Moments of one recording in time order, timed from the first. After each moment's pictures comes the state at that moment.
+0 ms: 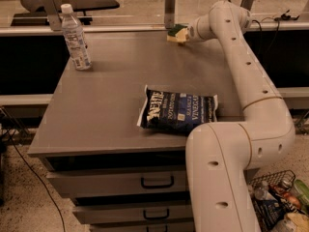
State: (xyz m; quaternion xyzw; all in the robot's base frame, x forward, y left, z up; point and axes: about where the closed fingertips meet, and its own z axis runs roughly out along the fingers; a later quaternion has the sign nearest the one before) arm 0.946 -0.148 0.843 -0.19 0.85 0.11 0.48
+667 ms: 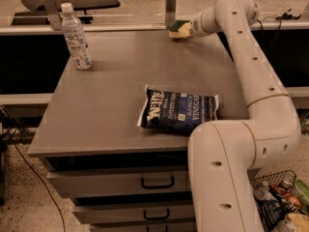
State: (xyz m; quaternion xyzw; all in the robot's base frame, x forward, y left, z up) arm 0.930 -0.161 0.881 -0.22 0.84 0.10 0.48
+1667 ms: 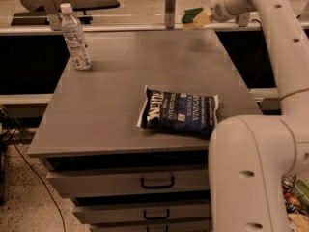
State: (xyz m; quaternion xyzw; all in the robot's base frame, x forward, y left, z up) arm 0.862 -0.190 0.949 -0.31 0.83 0.06 0.46
